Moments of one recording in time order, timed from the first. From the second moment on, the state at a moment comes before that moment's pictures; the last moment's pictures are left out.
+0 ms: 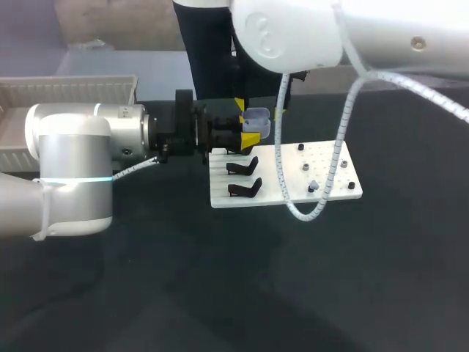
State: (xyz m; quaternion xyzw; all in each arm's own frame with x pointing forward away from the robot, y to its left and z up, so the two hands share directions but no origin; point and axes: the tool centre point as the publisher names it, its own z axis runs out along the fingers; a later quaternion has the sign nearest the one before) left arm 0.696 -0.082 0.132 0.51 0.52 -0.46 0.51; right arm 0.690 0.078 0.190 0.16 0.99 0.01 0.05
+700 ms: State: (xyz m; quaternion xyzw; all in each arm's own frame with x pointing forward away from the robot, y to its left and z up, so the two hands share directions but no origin) left arm 0.696 -0.082 0.132 0.51 0.52 -0.46 0.51; right arm 0.610 0.020 0.197 0.04 0.99 0.01 0.11
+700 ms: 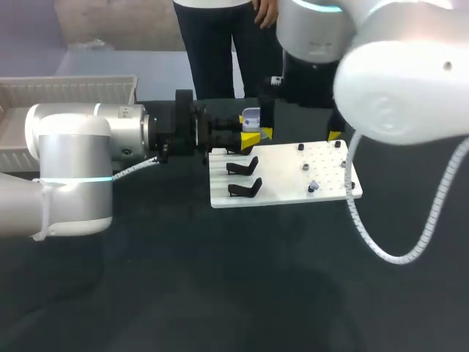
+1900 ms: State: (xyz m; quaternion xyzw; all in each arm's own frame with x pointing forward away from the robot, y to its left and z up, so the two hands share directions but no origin) left arm 0.696 -0.082 0.132 0.51 0.52 -0.46 0.51; right arm 0.594 -0.023 0.110 0.05 0.99 0.05 0.10
